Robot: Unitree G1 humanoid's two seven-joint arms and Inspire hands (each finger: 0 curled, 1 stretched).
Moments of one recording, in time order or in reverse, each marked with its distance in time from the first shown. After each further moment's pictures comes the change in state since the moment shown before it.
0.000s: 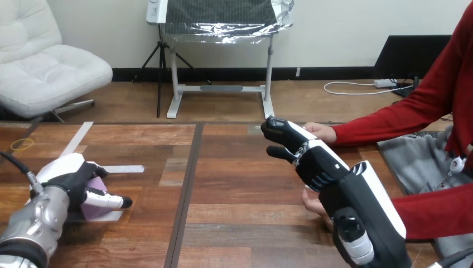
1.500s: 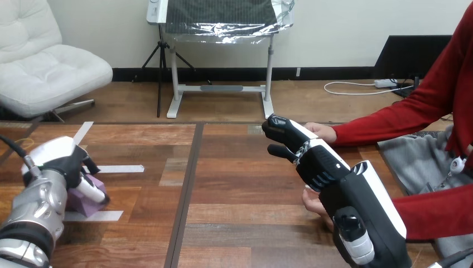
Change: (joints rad) left arm -0.067 -0.008 -0.026 -0.009 0.011 0.137 0.053; right arm 0.000 0.001 0.000 0.000 0.002 0.000 0.000
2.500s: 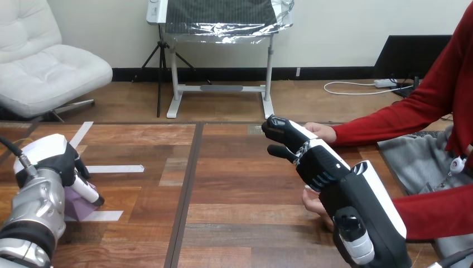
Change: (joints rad) left arm 0.000 0.000 -0.014 -0.017 0.000 0.073 0.033; right arm 0.000 0.000 0.000 0.000 0.000 0.000 0.000
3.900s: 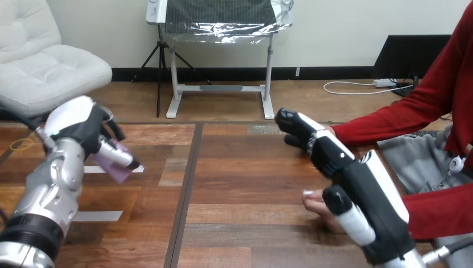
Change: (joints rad) left arm 0.058 0.002 0.070 -0.346 -0.076 -0.010 -0.055; right arm -0.099 -0.004 -0.084 0.121 -0.090 -0.024 -0.033
